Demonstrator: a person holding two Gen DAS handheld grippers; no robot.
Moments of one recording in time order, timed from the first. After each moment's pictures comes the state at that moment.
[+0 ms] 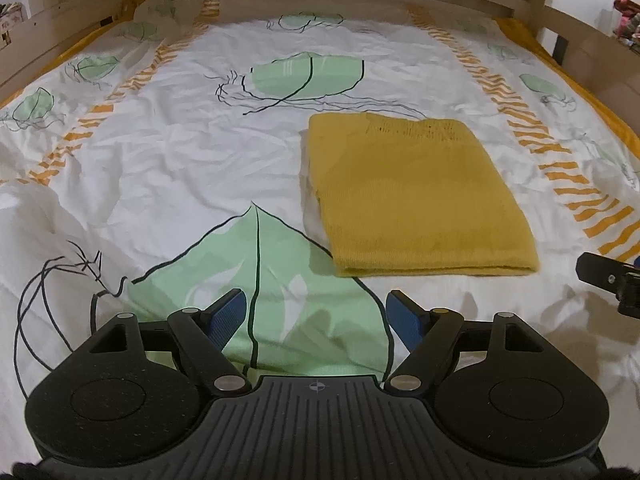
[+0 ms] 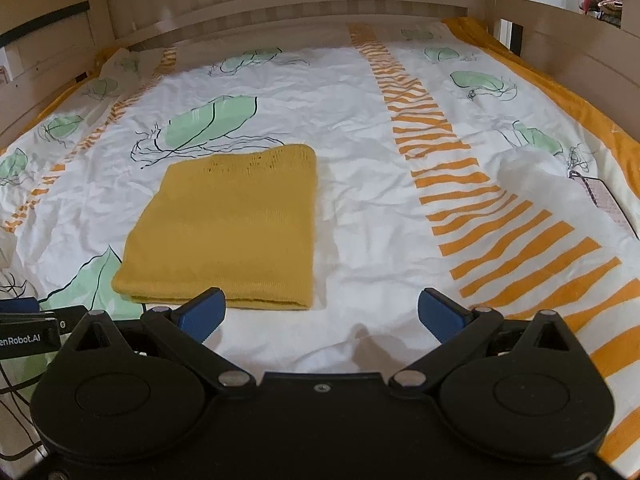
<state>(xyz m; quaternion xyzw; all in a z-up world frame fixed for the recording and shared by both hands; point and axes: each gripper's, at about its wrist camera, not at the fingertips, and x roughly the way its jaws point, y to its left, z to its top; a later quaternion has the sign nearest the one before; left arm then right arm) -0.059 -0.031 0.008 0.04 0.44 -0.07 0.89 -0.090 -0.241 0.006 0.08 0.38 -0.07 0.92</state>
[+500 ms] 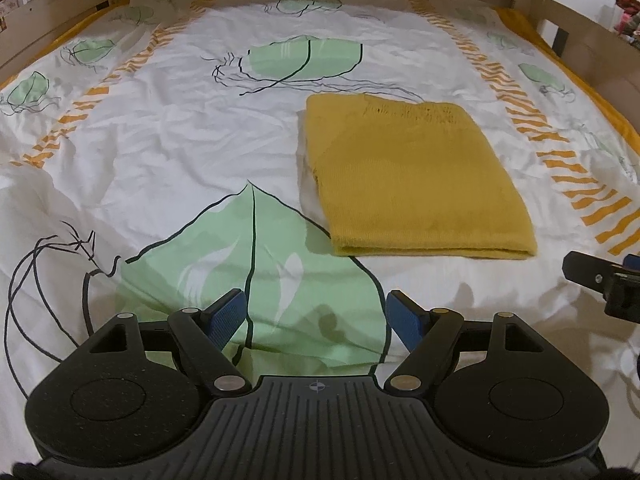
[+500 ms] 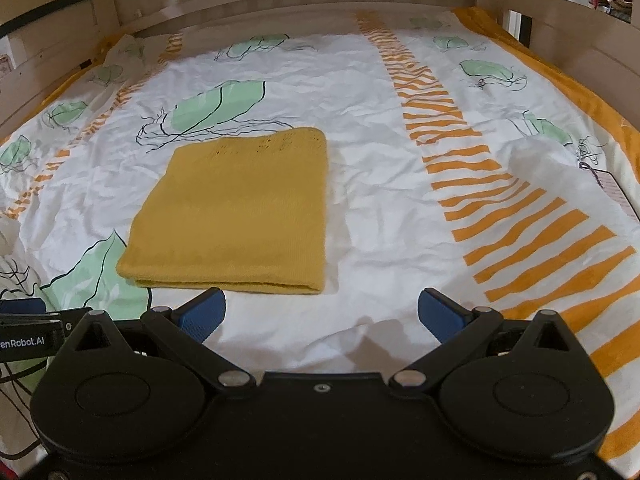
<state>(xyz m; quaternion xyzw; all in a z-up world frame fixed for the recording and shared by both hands) -0.060 -0.030 0.002 0.04 0.46 -0.08 0.88 -0.088 -0.233 -0.001 0.08 0.40 -0.06 0.91</state>
